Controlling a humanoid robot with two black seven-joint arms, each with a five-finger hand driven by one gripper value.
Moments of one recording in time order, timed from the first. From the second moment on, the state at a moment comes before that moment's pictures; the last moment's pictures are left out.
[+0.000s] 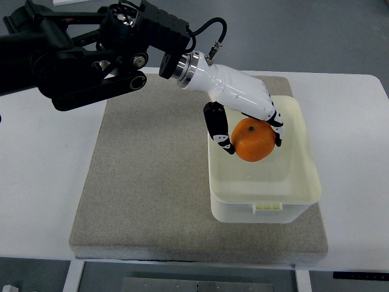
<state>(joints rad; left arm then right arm) -1.58 0.31 -0.02 -1.17 1.53 -0.30 -0.61 0.03 0.00 -0.10 0.19 -0.01 -0.15 0.12</state>
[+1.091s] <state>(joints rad) -1.53 0.33 -0.04 -1.08 1.52 -0.28 -0.61 0.03 0.00 -0.10 0.19 -0.01 -0.15 0.12</state>
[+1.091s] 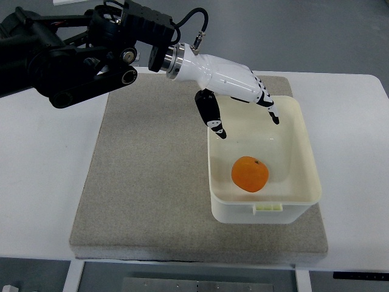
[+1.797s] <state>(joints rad) -1.44 0.38 -0.02 -0.64 1.53 -0.26 -0.61 0.03 0.00 -0.10 0.19 -0.01 -0.15 0.12</state>
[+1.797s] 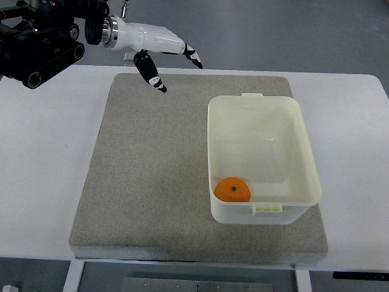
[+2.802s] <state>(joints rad) -1.23 0.29 -0.02 -0.28 0.97 0.02 -0.61 0.03 0.00 -0.10 0.19 -0.01 -0.15 0.12</state>
